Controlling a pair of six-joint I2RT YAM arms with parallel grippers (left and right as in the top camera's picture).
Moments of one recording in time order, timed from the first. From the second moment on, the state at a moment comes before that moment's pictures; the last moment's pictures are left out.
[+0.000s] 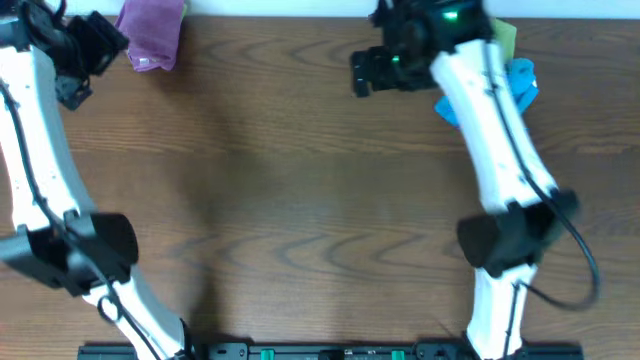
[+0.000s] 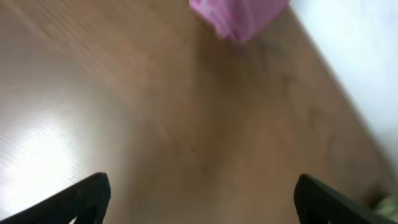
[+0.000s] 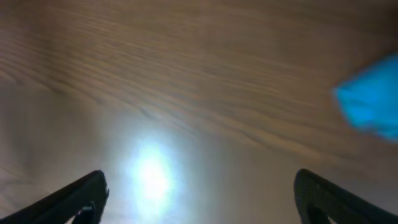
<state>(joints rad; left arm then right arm) 0.28 2.00 2.33 -1.47 0.16 -0.52 0.33 2.11 2.37 -1.46 -0.07 0.17</state>
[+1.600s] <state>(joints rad) -0.13 0.31 0.91 -1.07 -0.08 -0.45 0.63 0.35 0.86 -1.02 0.16 0.31</state>
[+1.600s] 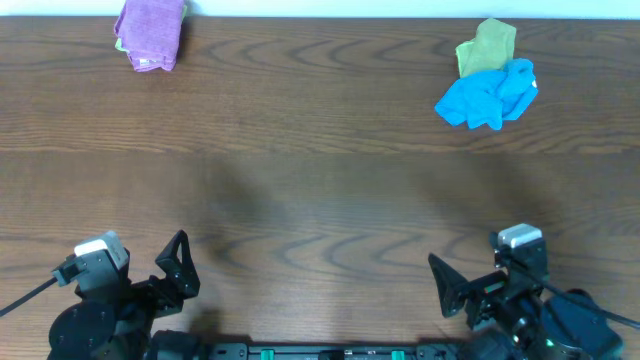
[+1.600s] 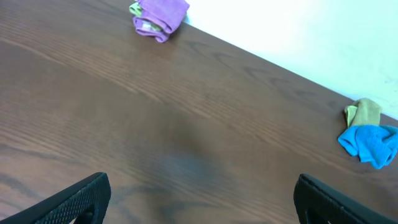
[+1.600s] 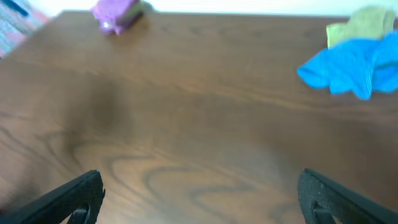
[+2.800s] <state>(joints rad) -0.04 0.28 0.54 -0.67 -0.19 -0.29 0.63 0.35 0.86 -1.22 0.15 0.31</state>
